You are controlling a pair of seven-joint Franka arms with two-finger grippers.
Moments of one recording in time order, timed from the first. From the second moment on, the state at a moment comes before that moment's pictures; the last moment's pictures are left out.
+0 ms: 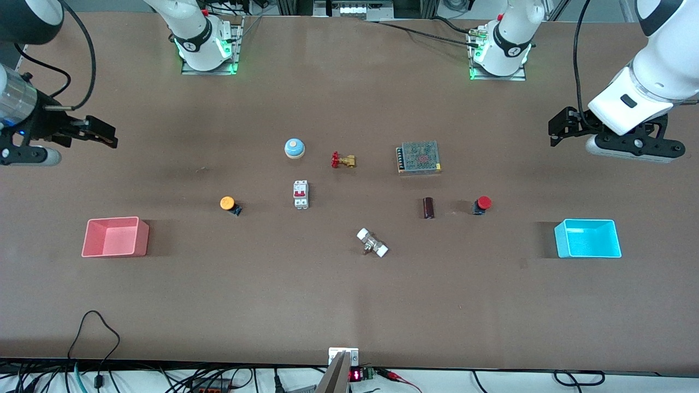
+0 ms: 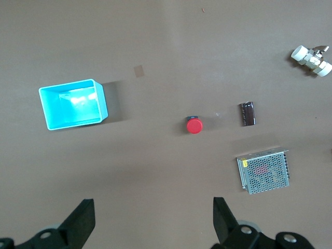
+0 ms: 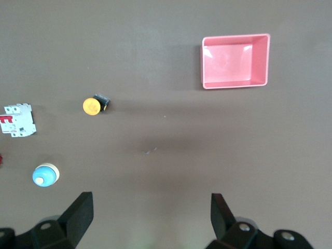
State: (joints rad) left arm 0.04 0.01 -0.19 -1.66 0.04 1.64 0.00; right arm 0.04 0.11 0.01 -1.61 -0.02 1.58 0.04
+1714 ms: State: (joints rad) left arm -0.03 0.41 -0.19 -2.09 0.04 2.48 -0.15; right arm 0.20 0.39 0.08 -2.00 -0.02 2.40 0.55
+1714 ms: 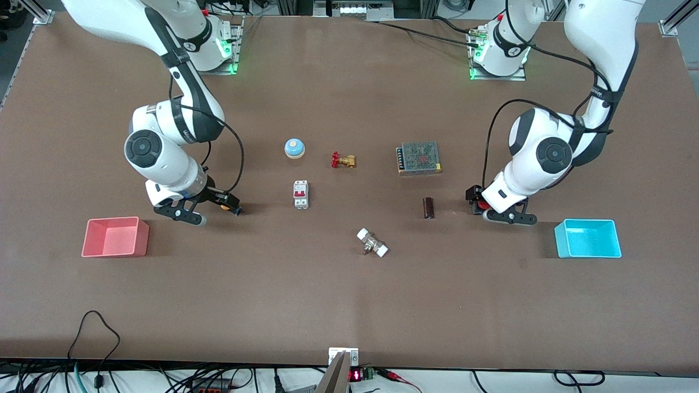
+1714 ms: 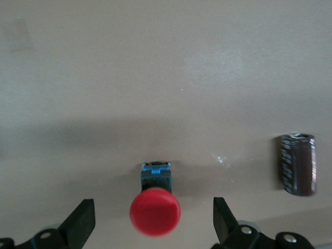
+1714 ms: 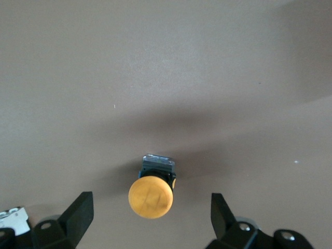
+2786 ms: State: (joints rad) left arm -0.03 0.49 -0.18 -2.12 0.04 2.63 -0.15; right arm 0.20 0.47 0.08 -2.00 -0.03 2.47 0.55
